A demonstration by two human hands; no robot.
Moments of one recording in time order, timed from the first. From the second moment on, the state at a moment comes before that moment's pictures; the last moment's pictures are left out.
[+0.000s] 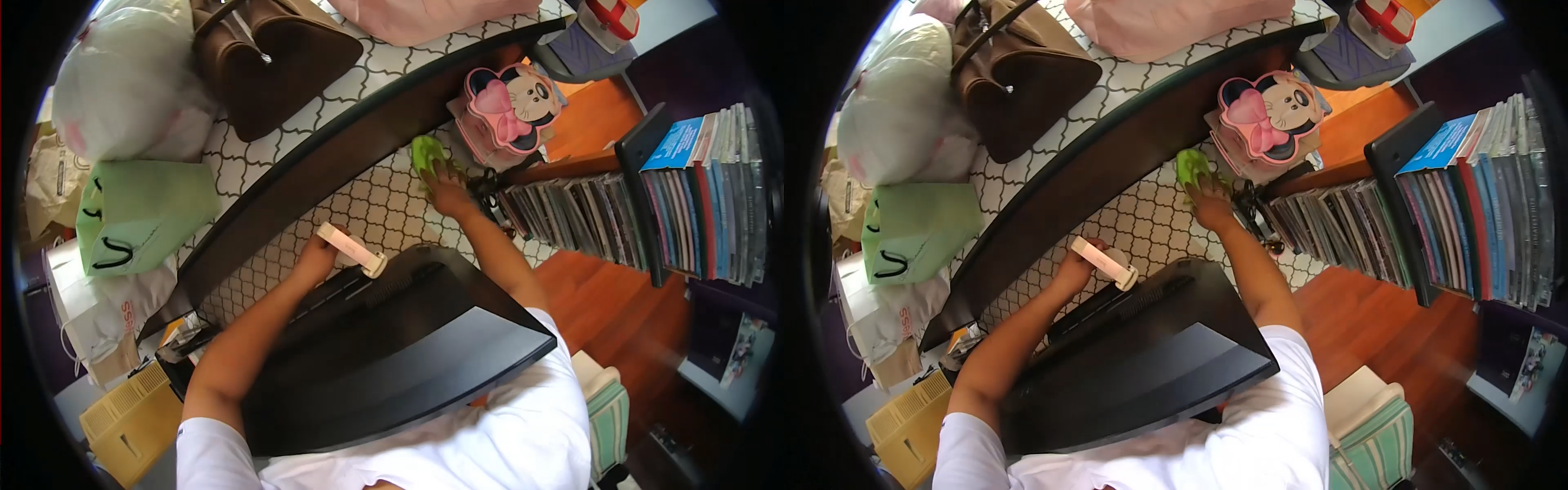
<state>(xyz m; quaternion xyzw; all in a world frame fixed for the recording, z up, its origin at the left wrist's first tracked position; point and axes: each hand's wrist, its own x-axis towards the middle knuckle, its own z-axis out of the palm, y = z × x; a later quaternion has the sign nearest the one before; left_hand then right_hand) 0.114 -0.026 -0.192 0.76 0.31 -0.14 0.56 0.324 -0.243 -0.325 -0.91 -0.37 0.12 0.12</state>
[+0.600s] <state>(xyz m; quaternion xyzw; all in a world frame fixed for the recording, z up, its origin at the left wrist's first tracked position) 0.103 -0.036 -0.234 0.73 0.30 -0.13 0.60 0.325 -0.212 -0.313 -0.76 -0.61 0.11 0.20</state>
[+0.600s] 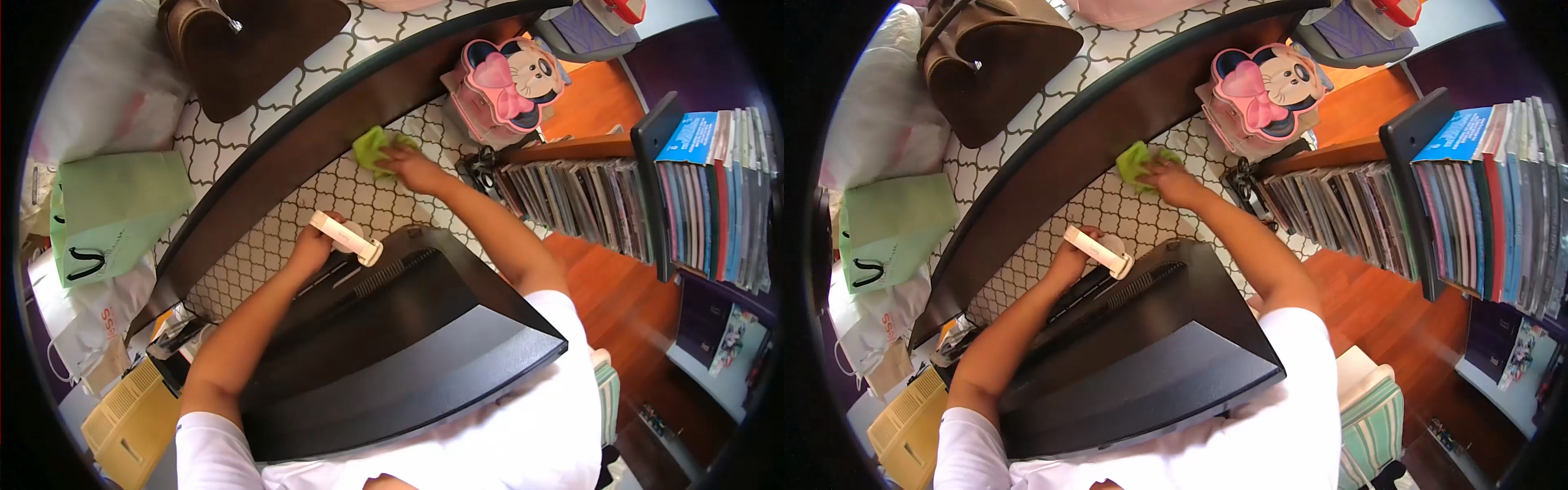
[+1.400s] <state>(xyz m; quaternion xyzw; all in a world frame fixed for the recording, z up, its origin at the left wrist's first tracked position) 0.087 -0.010 -0.223 0.75 0.33 -0.12 0.56 0.264 -0.175 -0.346 -0.54 -0.62 0.57 0.05</state>
